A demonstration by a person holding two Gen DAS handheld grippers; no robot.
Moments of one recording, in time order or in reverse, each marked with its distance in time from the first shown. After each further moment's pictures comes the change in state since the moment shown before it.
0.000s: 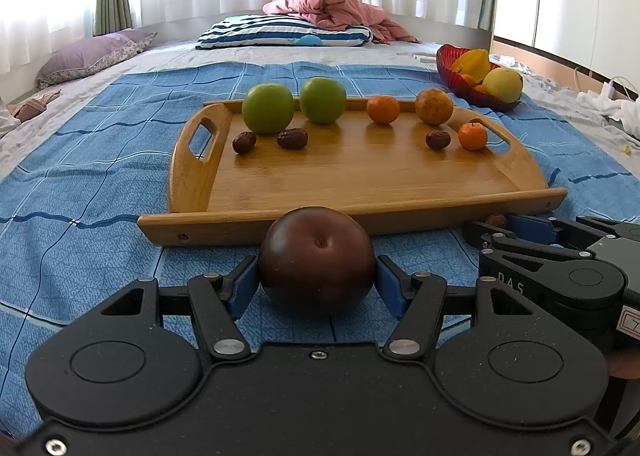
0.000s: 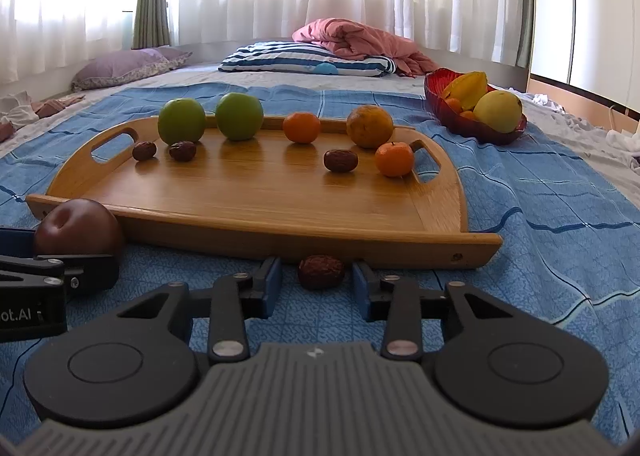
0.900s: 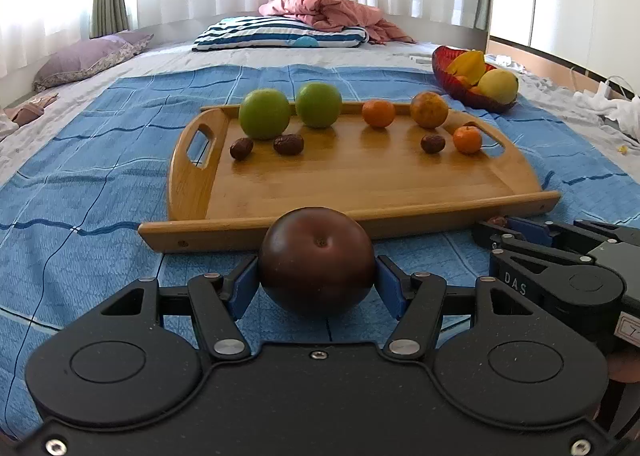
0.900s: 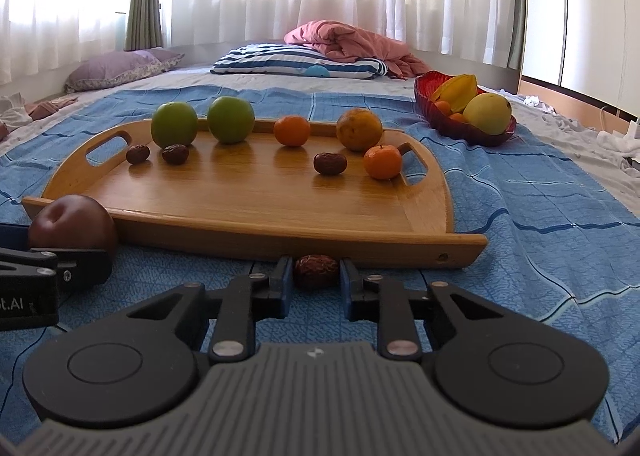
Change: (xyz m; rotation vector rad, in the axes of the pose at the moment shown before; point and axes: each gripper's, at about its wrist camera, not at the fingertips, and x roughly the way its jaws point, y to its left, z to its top) left arm -0.005 0.001 0.000 0.006 -0.008 -0.013; right arm -0.005 -0.002 0.000 0.002 -0.008 -0.026
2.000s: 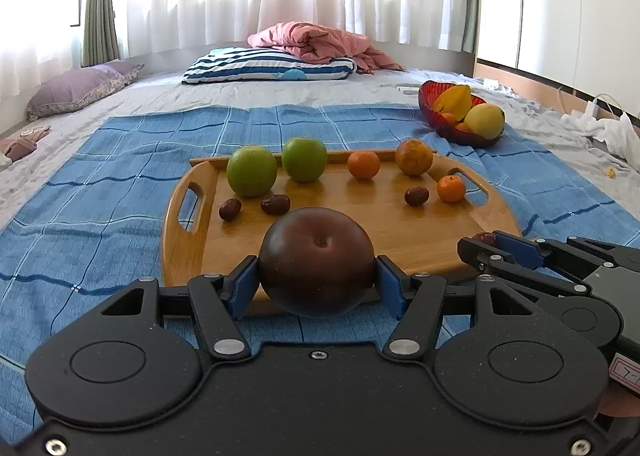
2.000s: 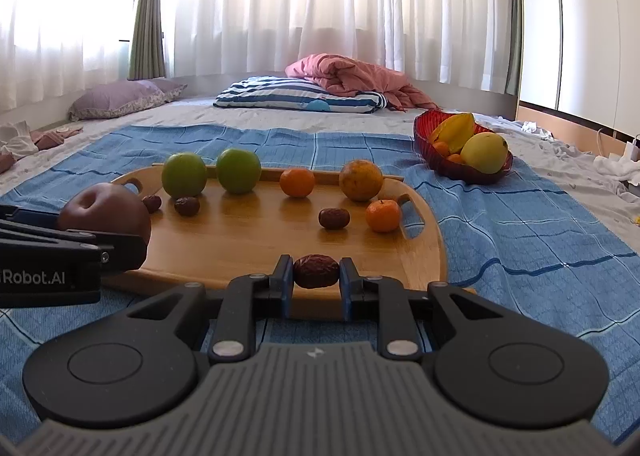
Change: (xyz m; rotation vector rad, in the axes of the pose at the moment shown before) left arm -0.018 -0.008 0.042 0.029 -0.073 -0.024; right arm -0.022 0.003 0.027 0.008 -0.087 0.004
